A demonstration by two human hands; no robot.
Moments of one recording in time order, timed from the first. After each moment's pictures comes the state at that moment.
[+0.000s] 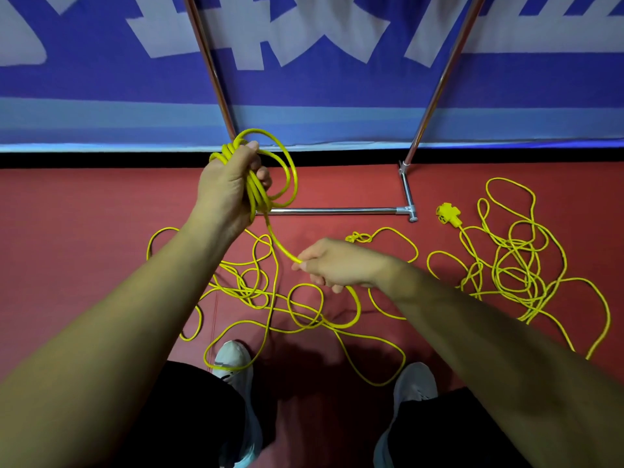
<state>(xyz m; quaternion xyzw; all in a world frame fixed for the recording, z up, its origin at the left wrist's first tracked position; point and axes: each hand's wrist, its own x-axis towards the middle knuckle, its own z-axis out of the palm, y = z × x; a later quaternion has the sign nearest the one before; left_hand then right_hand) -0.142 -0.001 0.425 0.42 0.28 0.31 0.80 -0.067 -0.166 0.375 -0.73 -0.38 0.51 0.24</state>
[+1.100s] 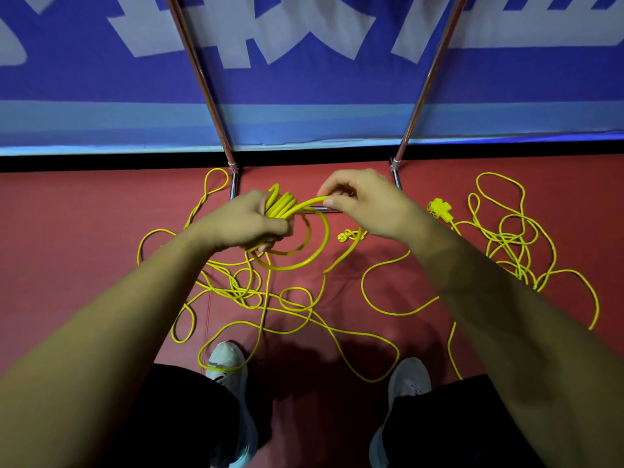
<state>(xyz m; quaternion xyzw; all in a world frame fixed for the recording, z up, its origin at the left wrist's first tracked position) -0.152 -0.010 0.409 0.82 0.18 -0.10 0.54 0.002 -0.182 0.426 -0.77 -0.47 0.23 0.36</state>
